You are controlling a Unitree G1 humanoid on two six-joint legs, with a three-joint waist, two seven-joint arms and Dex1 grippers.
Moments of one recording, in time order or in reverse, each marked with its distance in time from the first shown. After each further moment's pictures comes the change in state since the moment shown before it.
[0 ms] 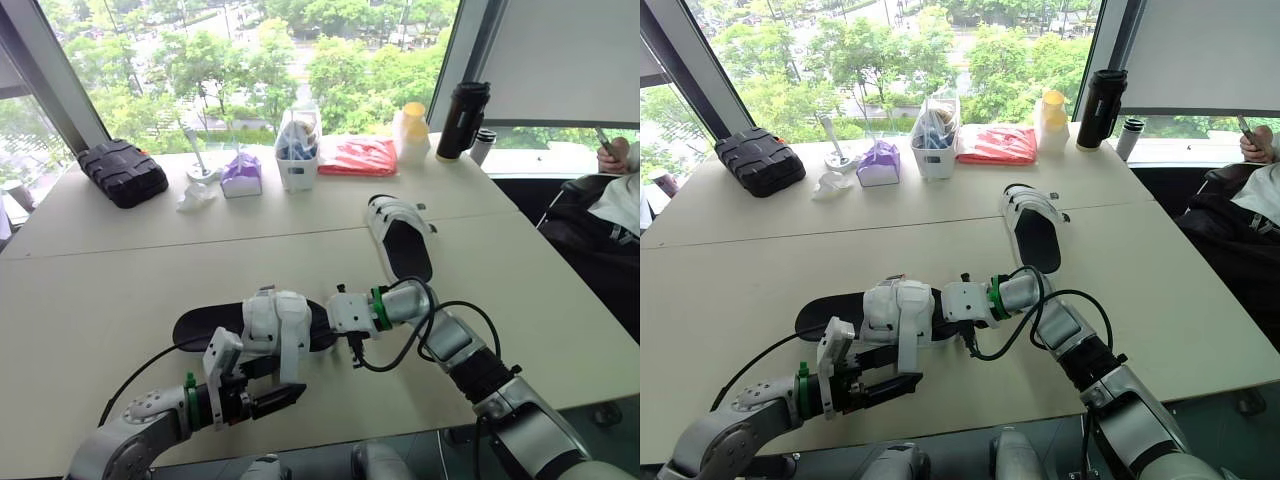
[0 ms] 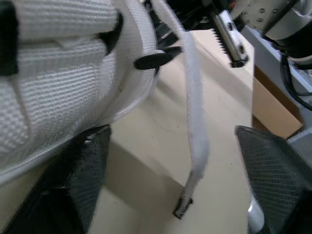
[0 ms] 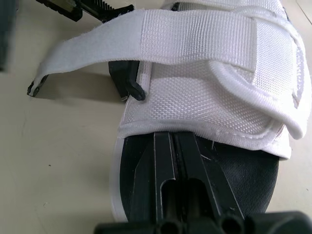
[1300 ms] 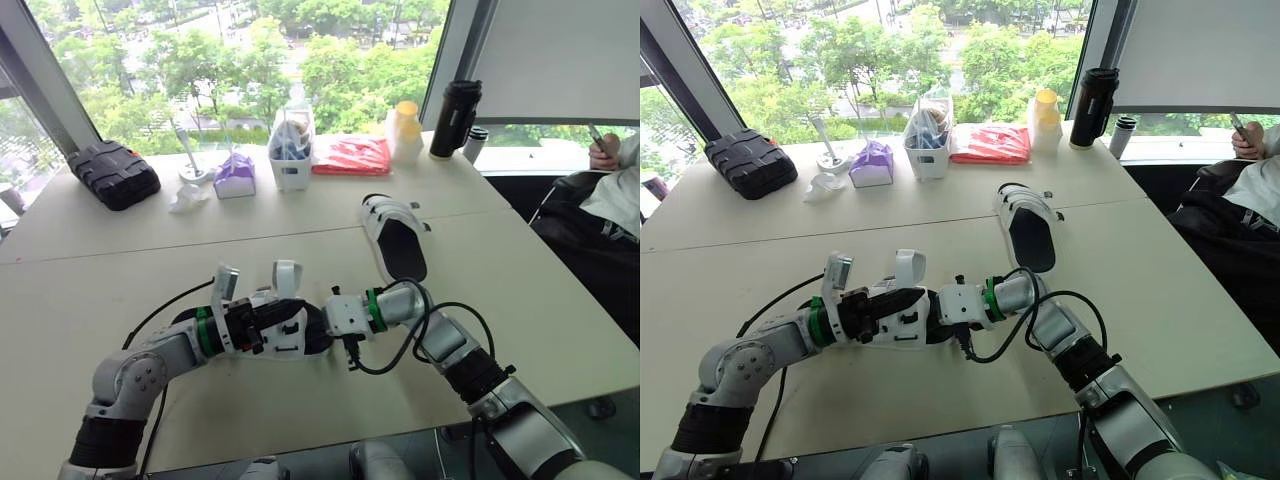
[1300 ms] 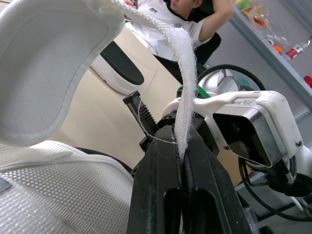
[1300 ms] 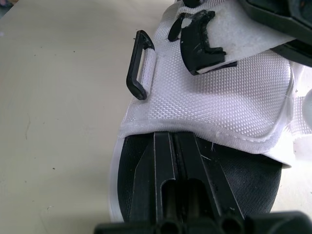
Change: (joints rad) left arm -0.364 -0.126 0.176 0.150 -0.234 0.333 -0.013; right arm -0.003 0.016 0.011 0.012 -0.003 -0.024 0.000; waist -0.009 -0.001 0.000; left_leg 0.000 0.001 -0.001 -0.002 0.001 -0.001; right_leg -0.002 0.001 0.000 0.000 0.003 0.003
